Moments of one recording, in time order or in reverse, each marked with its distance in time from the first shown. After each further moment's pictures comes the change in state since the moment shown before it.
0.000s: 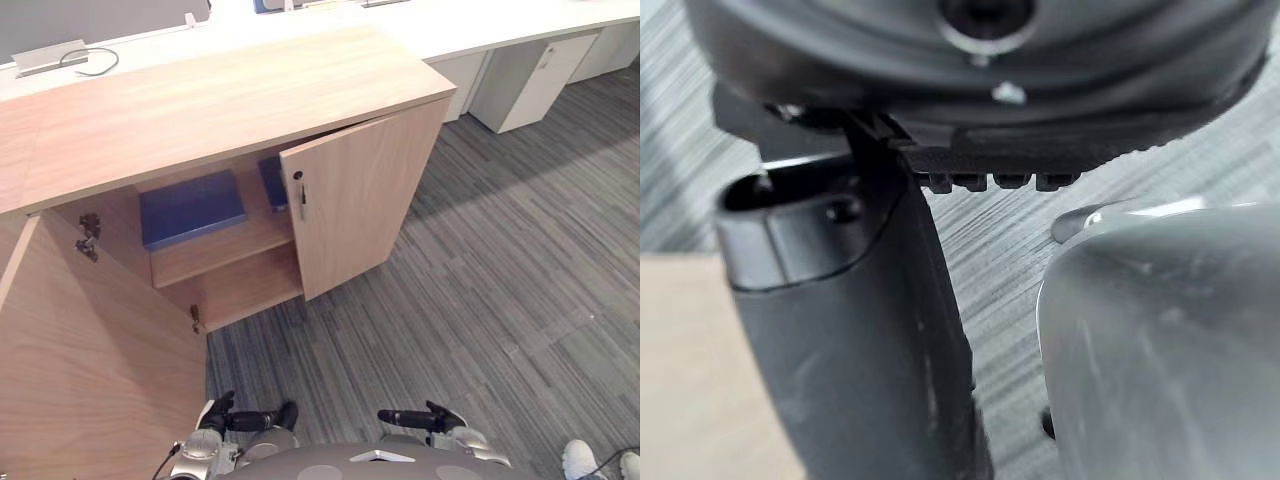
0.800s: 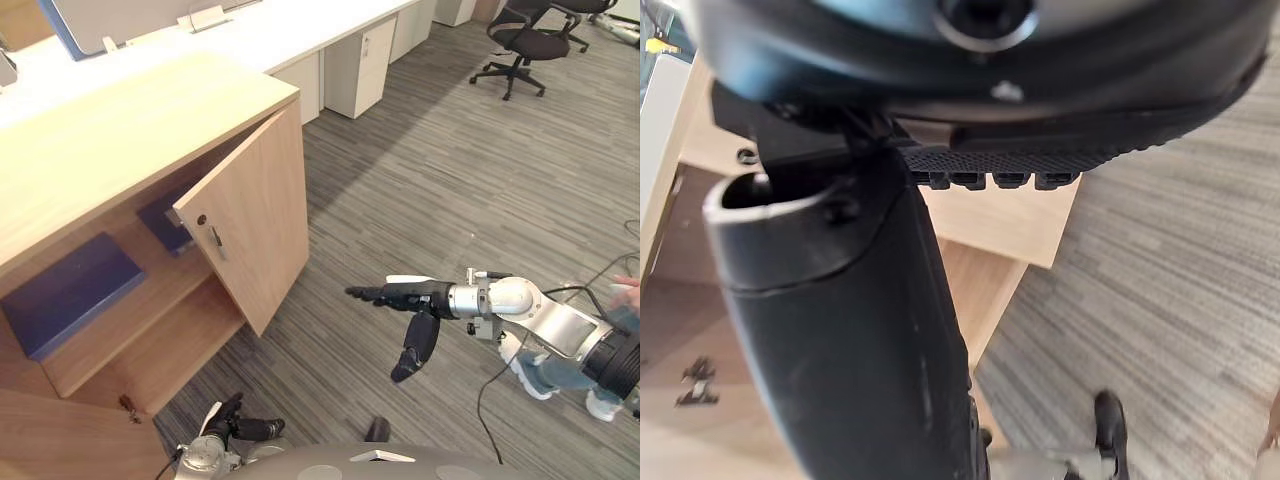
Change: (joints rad) left arm 0.047 -0.009 -0.033 -0.020 0.079 -0.064 -0.041; right arm -0.381 -0.888 1.034 -1.088 0.249 -0.041 0.535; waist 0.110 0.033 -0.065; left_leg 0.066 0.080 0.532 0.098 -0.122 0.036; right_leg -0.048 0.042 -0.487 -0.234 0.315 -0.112
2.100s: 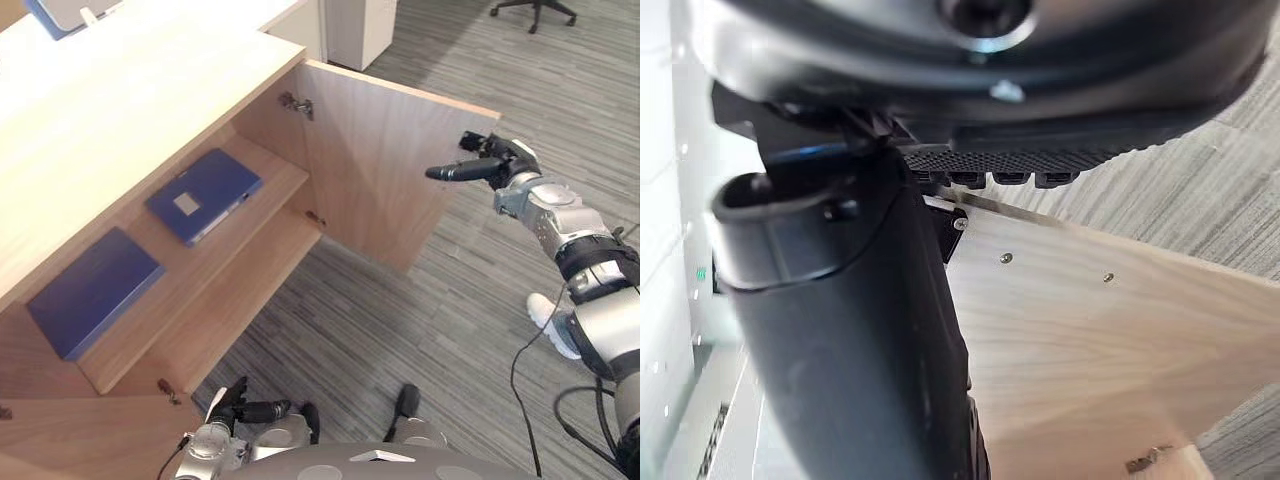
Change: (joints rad) left arm -0.018 0.018 -0.070 -0.063 -0.063 -0.009 0.022; right arm -0.515 0.195 -0.168 0.713 0.405 0.107 -0.457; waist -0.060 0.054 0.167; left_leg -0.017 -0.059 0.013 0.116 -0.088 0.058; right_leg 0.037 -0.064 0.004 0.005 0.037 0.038
